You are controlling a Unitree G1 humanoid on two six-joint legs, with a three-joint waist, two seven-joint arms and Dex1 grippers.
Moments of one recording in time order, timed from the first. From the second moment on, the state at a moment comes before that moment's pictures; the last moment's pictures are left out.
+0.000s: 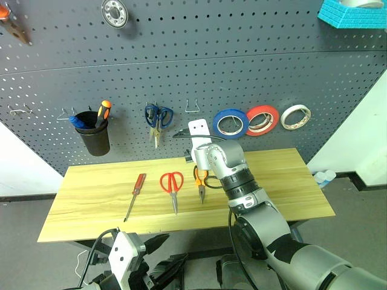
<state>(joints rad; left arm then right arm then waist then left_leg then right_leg) 0.84 0.54 -0.06 -0.88 -0.49 0.32 -0.57 -0.89 0.14 0.10 0.45 0.32 1.17 -0.52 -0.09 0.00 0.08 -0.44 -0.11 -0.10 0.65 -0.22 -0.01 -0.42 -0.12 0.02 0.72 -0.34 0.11</state>
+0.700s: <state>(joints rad) 0.81 0.54 -0.07 -0.86 -0.50 0.32 -0.59 -0.42 0.09 0.09 0.54 0.33 0.99 -0.50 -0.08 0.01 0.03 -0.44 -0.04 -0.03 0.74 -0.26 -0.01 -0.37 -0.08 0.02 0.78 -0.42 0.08</state>
